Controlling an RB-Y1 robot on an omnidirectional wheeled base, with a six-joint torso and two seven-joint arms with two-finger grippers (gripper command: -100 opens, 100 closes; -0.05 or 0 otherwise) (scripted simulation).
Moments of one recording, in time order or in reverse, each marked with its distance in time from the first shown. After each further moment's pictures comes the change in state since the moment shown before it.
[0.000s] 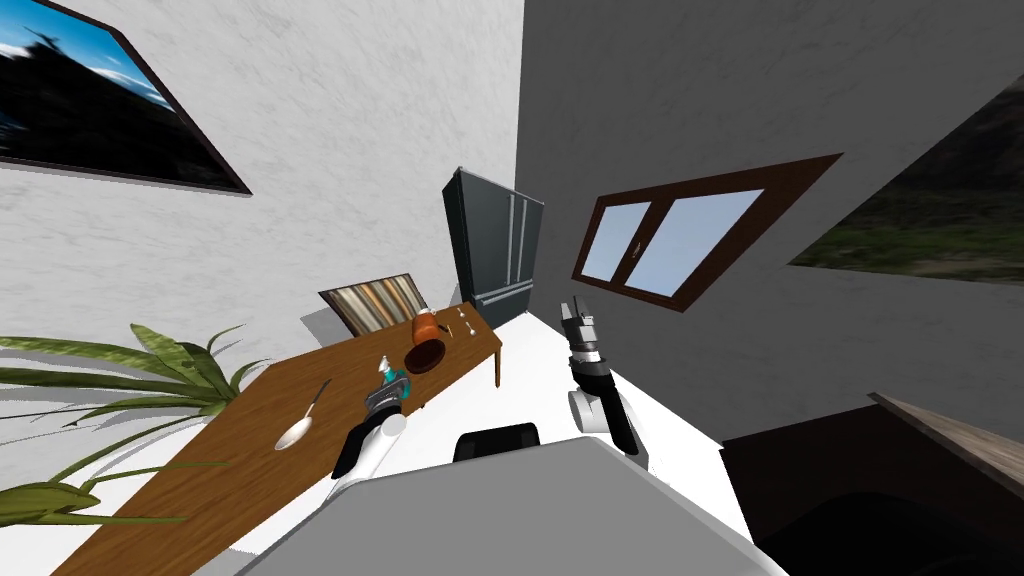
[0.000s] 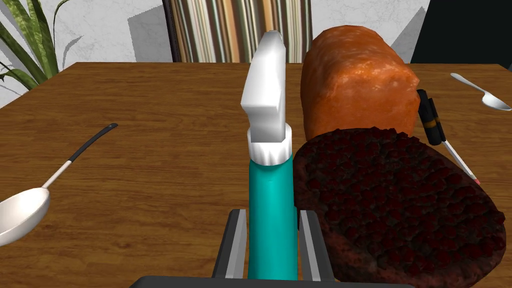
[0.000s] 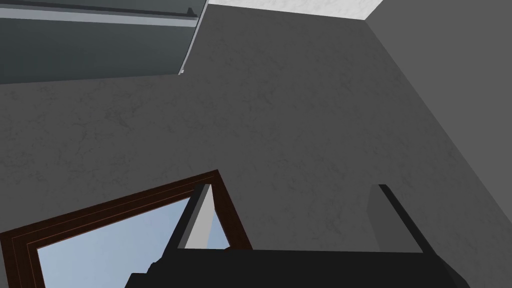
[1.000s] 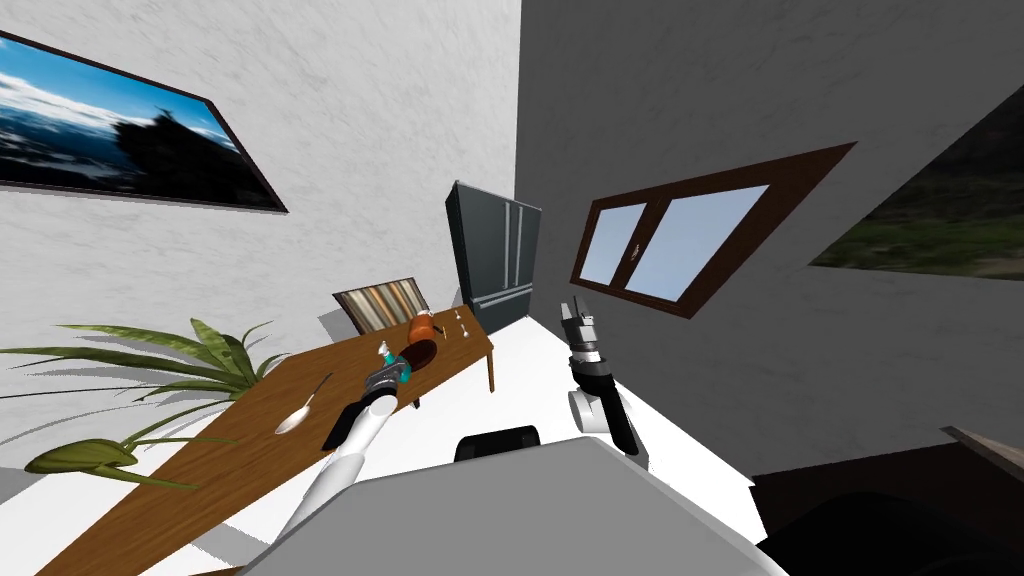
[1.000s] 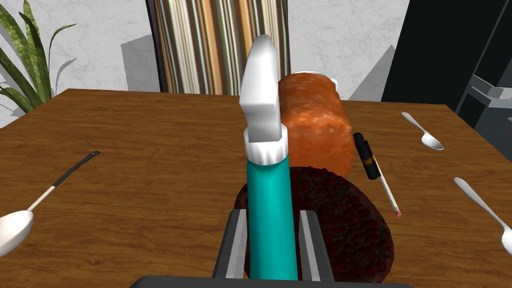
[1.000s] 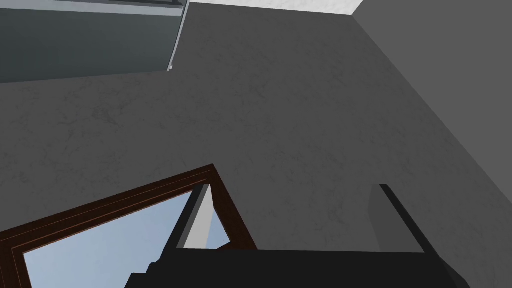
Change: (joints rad) left arm -0.074 0.053 0.079 -0.072 0.060 0.179 -0.071; right arm 0.001 0.000 0.000 0.000 0.000 0.000 0.000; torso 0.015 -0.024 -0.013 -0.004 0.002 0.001
